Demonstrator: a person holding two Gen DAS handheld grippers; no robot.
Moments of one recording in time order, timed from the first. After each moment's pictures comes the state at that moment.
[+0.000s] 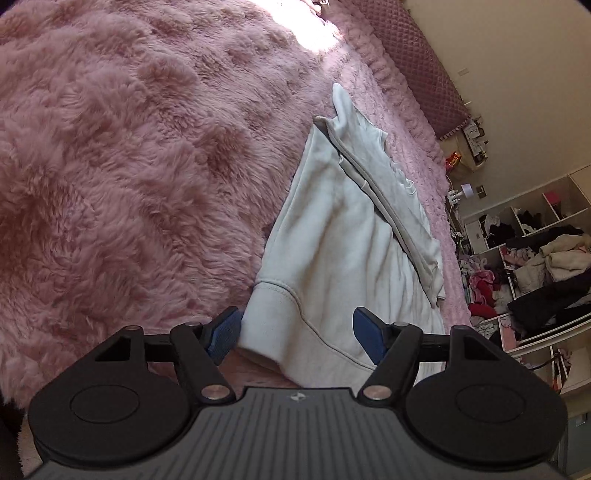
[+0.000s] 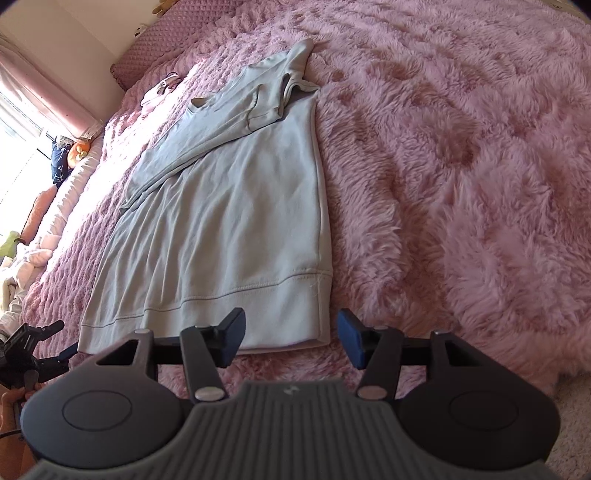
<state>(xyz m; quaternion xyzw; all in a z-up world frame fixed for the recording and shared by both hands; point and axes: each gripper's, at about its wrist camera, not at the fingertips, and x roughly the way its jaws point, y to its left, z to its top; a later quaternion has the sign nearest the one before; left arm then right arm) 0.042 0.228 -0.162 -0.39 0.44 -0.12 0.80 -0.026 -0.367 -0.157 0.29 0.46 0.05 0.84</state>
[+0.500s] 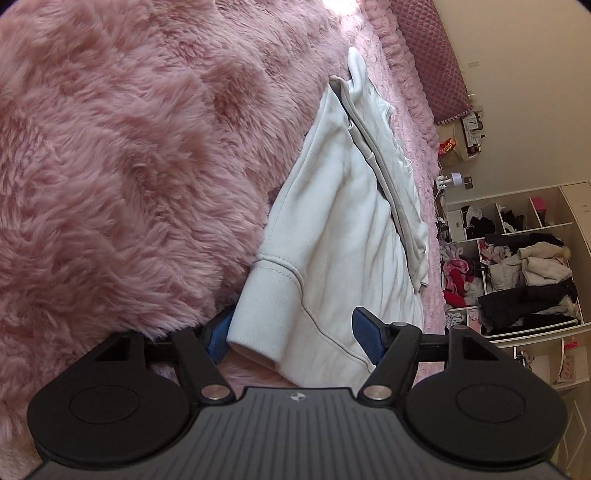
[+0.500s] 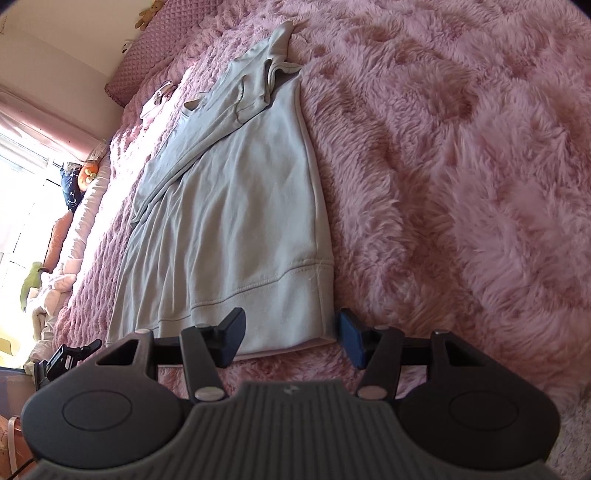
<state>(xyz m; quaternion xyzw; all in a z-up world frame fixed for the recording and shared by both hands) 0.066 0.218 -0.202 -0.45 0.48 -0.17 0.73 -0.018 -0.378 -0.181 0.37 0.46 0.07 0.81</state>
